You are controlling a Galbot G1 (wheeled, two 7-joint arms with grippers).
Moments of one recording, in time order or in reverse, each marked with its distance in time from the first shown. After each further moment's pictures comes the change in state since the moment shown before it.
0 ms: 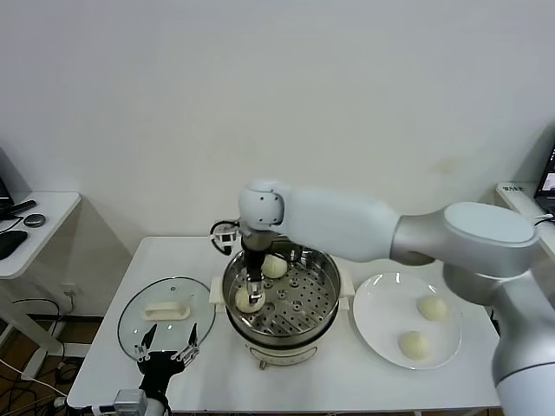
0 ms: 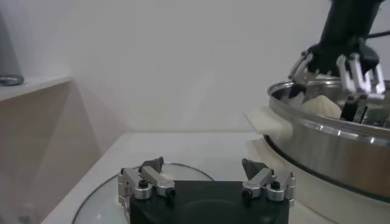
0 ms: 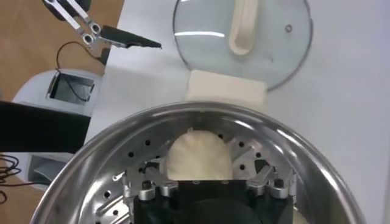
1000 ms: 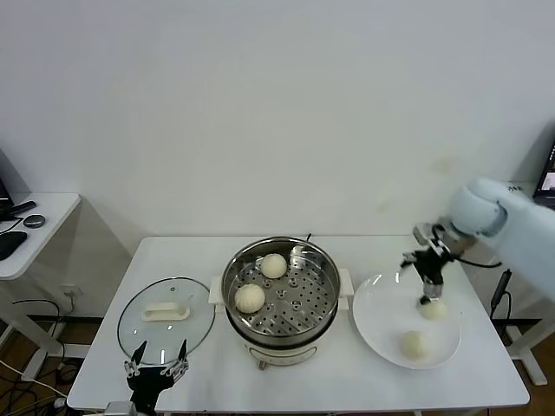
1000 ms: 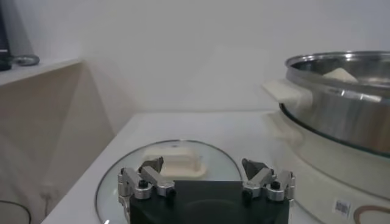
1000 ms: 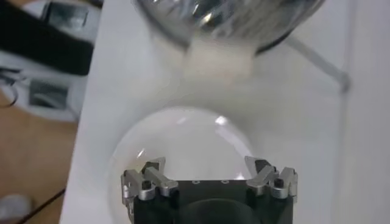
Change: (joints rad) left arm 0.049 0.007 -0.054 0.023 -0.020 0.012 0.018; right arm -0.312 -0.833 0.351 0.253 -0.389 0.487 -0.227
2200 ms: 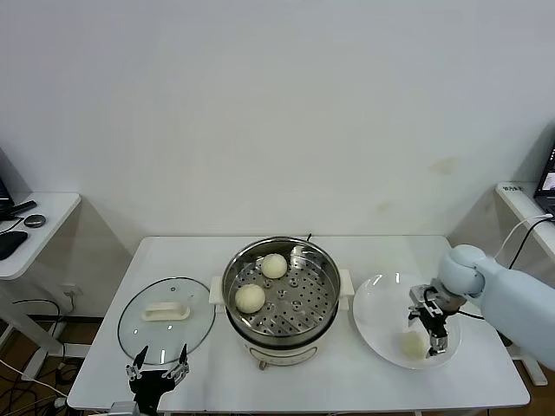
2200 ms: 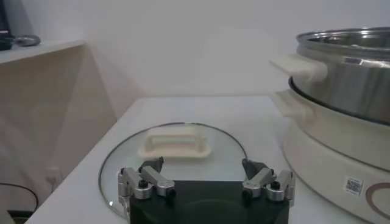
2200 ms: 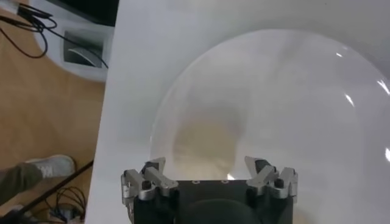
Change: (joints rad) left arm -0.021 -0.009 -0.003 0.053 0.006 0.002 0.000; right arm -0.351 0.049 0.176 -0.034 -0.230 0.019 0.047
